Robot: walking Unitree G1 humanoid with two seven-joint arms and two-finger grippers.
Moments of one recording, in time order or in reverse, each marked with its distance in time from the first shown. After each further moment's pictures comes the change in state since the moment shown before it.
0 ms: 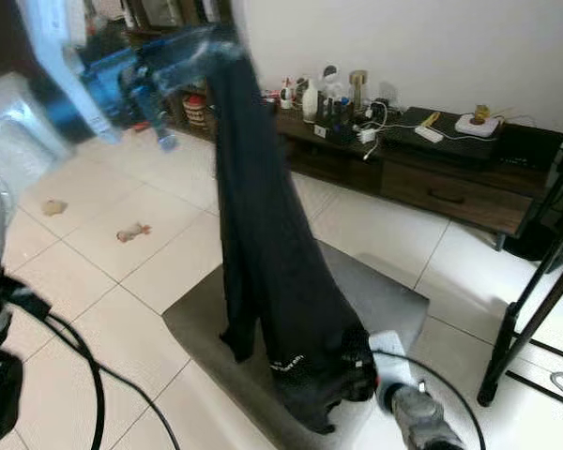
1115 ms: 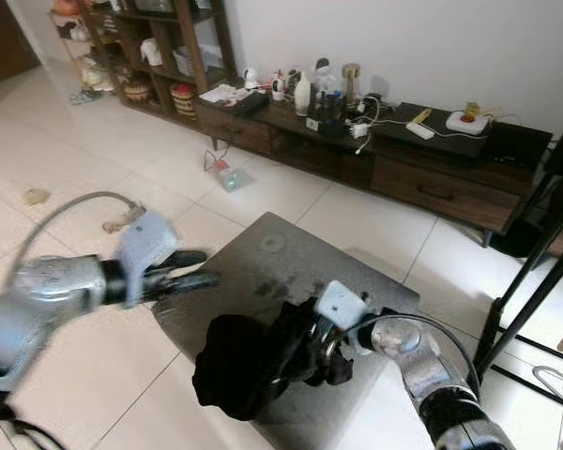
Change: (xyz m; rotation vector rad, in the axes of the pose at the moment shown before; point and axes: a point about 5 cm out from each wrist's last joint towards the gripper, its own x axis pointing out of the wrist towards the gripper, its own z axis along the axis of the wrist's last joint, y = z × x) left arm -0.051 -0.051 -0.151 -0.166 0.544 -0.083; right arm -0.019 0.030 0.106 -0.651 -0.307 0.544
